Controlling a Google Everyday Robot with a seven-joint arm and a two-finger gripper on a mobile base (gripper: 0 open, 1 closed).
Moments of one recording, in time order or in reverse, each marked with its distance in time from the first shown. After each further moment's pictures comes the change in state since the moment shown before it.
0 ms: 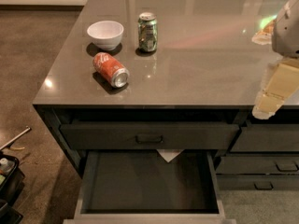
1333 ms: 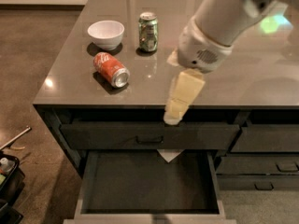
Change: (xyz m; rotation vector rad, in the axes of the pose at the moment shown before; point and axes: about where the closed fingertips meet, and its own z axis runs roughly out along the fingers) arm -0.148 0.037 0.075 -0.255 -0.230 -0.085
